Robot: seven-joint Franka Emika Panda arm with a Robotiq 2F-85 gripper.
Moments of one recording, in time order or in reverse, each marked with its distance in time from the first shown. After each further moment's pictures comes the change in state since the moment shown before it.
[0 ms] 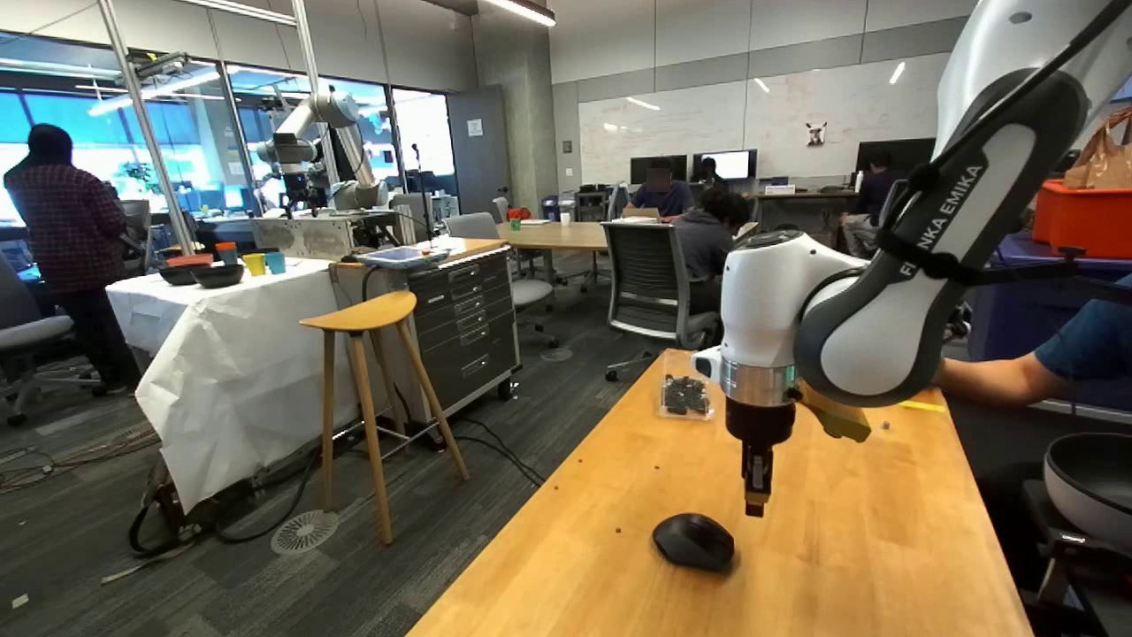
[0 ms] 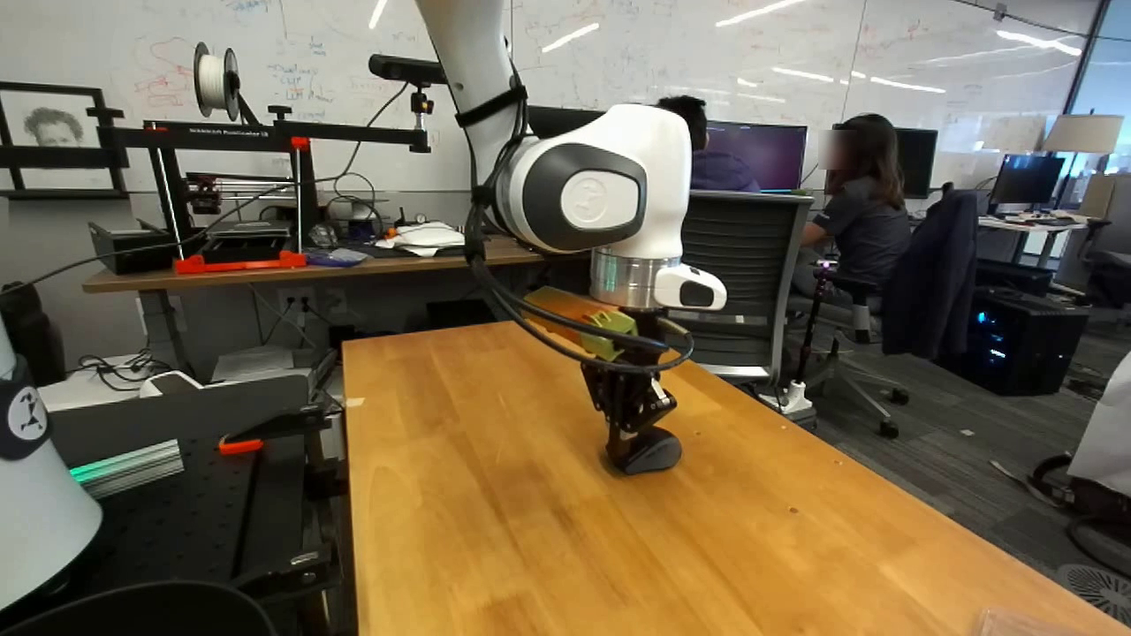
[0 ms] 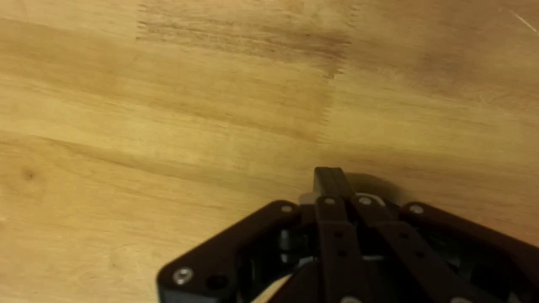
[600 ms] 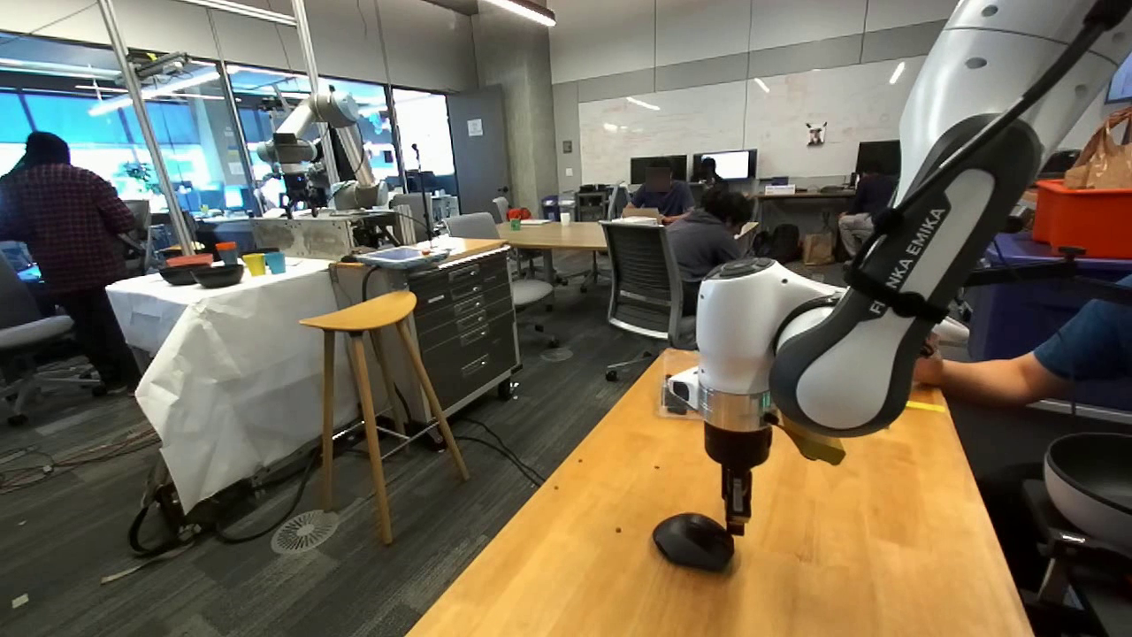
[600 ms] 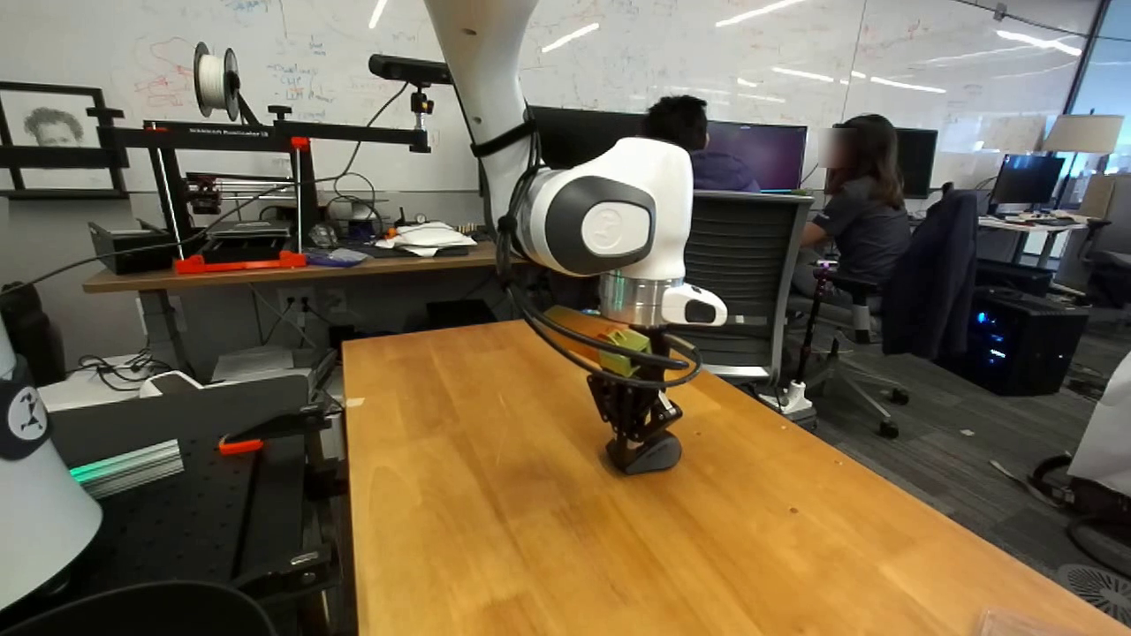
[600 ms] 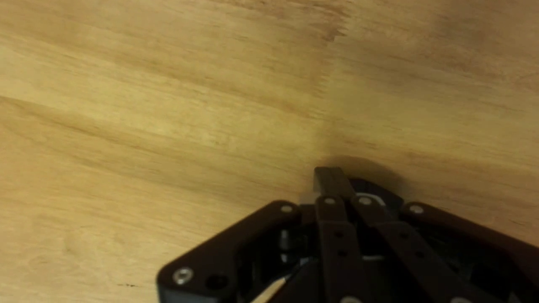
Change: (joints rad) arm 0.032 0.103 -0.002 0.094 -0.030 0.000 0.002
